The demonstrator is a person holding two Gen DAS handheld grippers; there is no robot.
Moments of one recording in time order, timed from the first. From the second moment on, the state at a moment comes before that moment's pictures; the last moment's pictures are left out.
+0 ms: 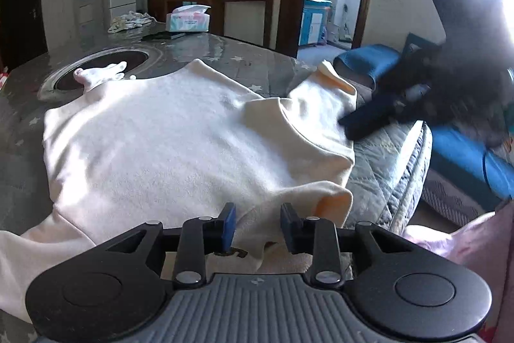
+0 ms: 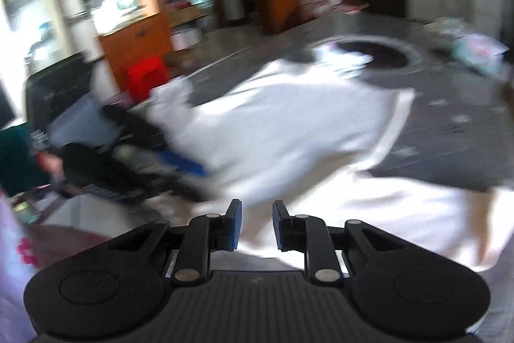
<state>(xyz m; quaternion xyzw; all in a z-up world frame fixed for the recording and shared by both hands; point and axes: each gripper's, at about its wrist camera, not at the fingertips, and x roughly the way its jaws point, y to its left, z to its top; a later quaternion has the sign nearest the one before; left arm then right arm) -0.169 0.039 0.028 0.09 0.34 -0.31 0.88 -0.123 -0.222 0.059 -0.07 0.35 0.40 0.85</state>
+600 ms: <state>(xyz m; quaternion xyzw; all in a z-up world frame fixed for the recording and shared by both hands) -0.154 0.002 0.033 0.05 0.35 -0.37 0.86 -0.043 -0.295 0.013 -0.11 0.35 0.07 0.93</state>
